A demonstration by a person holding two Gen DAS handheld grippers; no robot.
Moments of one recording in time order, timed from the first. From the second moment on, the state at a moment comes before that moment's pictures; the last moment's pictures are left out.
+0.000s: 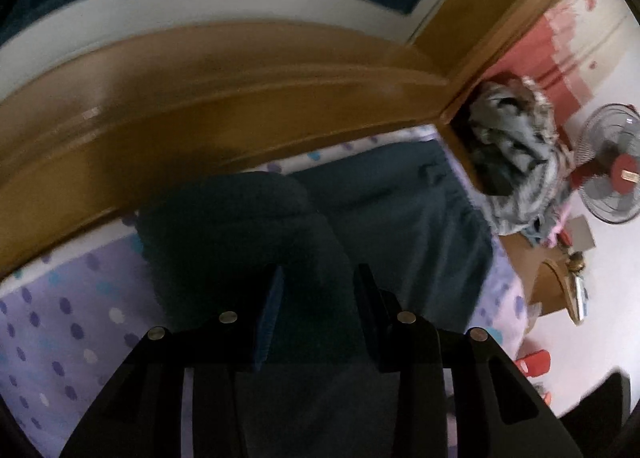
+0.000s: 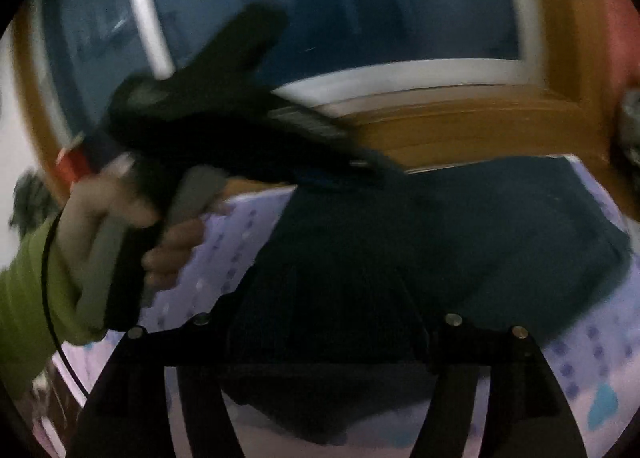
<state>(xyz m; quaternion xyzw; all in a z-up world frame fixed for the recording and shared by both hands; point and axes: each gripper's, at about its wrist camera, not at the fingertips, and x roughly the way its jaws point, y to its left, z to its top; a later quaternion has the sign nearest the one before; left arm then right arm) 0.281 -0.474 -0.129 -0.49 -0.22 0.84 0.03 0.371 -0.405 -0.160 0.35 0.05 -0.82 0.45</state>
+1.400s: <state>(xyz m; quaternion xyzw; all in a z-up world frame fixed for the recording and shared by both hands) 0.281 -0.550 -0.155 -0.48 -0.28 0.83 0.05 0.412 -0.414 -0.162 0.40 0.13 -0.82 0.39</state>
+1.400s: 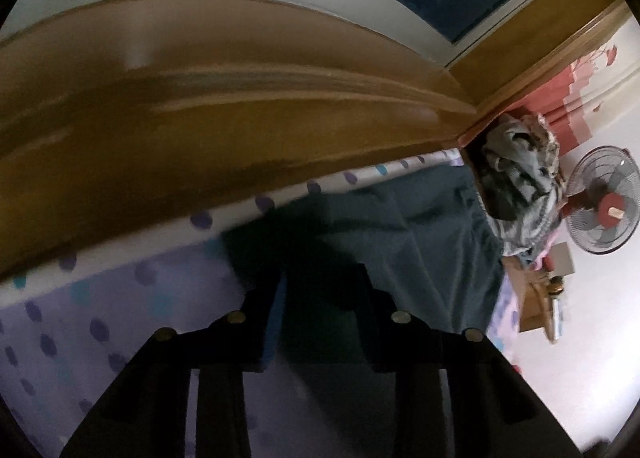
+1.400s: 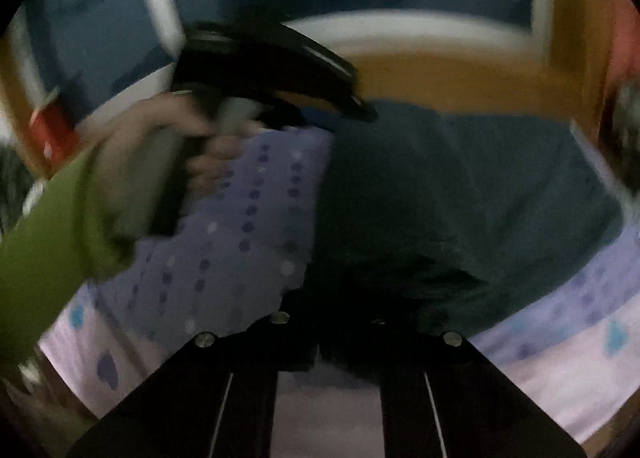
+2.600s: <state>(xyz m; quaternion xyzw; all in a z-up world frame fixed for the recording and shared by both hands) 0.264 -0.547 -0.153 -0.45 -0.25 0.85 0.07 0.406 -0.406 -0.199 0.40 0.16 -0.84 0.33</state>
